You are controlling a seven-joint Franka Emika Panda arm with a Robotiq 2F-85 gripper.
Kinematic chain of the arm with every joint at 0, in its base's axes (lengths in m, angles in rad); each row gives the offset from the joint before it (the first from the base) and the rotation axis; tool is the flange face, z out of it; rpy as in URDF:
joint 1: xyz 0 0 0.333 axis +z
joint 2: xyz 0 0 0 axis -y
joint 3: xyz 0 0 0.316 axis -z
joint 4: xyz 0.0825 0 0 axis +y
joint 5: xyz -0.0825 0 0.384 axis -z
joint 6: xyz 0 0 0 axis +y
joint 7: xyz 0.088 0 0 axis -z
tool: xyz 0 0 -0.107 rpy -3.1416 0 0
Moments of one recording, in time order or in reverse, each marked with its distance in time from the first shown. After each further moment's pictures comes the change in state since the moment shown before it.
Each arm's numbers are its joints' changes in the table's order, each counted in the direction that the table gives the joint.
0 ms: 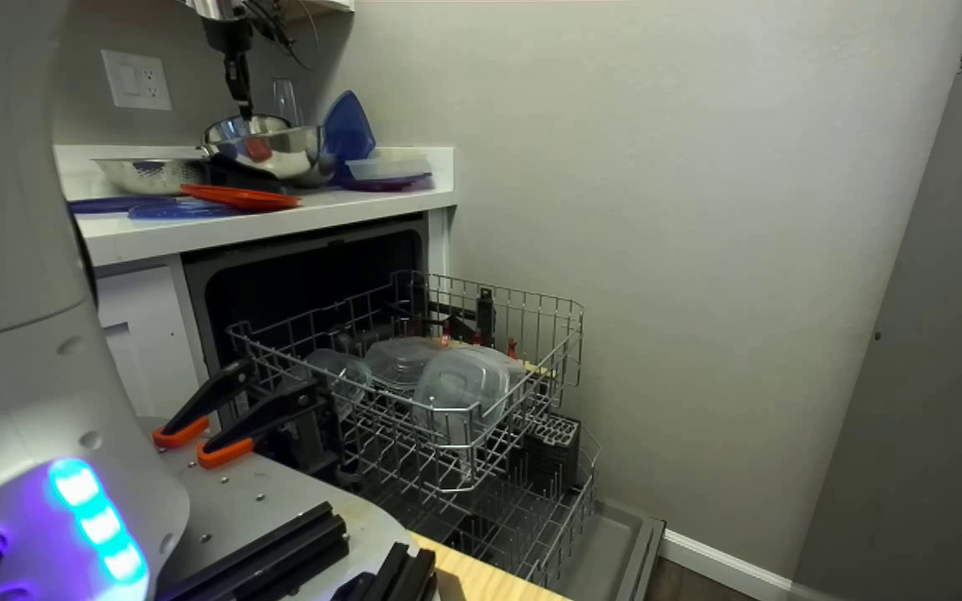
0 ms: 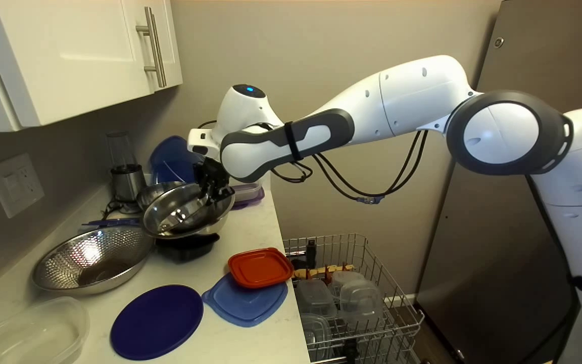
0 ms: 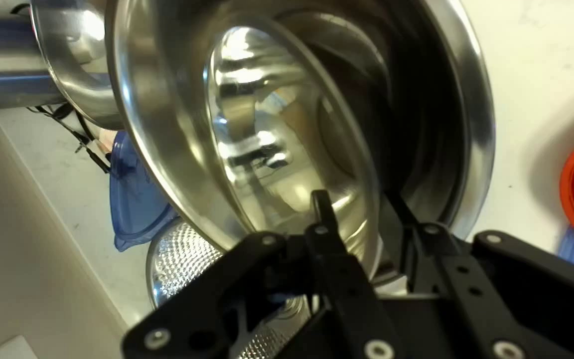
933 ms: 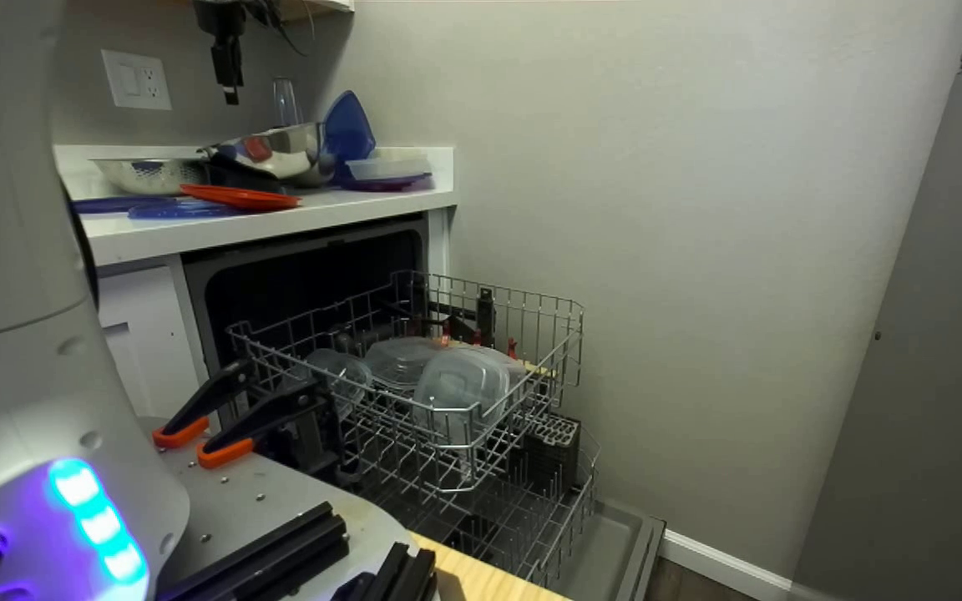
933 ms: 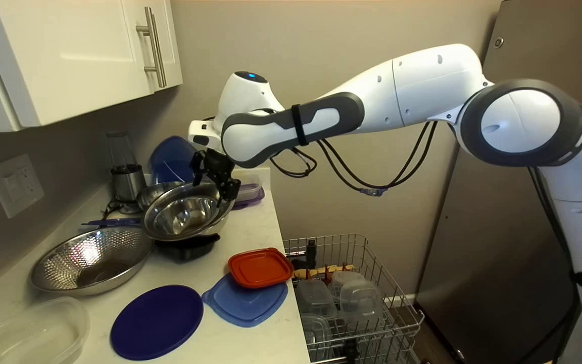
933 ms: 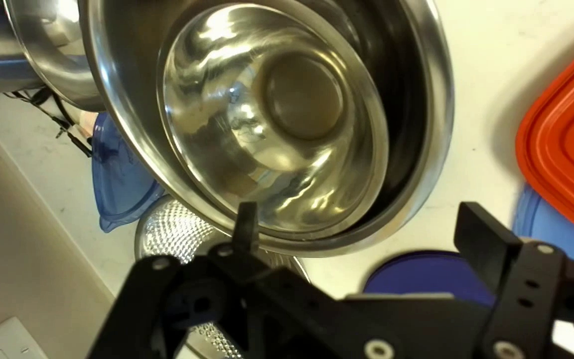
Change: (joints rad) arm -0.059 0.050 -0.079 0.015 -0.032 0.104 -0.003
